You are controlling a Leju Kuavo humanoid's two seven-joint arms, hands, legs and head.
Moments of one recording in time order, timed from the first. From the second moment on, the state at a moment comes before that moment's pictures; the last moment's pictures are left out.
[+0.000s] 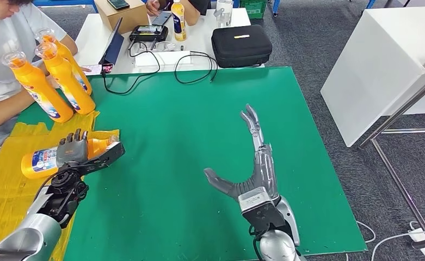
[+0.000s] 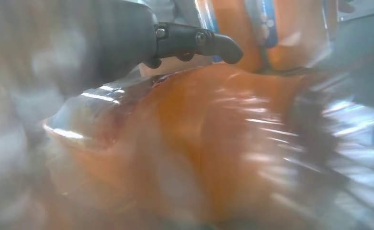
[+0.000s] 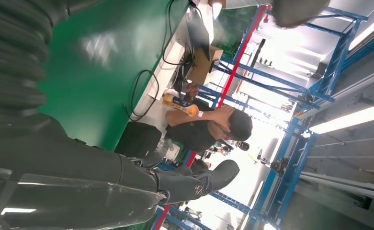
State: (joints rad) left arm -0.59 0.11 0.00 -0.42 -1.37 0.26 0.09; right arm -0.02 0.13 0.43 -1.71 0.48 -0.32 -0.33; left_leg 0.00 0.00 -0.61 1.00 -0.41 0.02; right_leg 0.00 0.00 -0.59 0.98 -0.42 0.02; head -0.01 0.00
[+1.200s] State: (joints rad) left arm -0.47 0.06 -0.07 -0.90 -1.46 0.32 0.14; right arm 0.02 0.13 0.39 -1.71 0.52 -0.32 -0.32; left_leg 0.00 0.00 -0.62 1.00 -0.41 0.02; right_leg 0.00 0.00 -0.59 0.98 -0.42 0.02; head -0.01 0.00
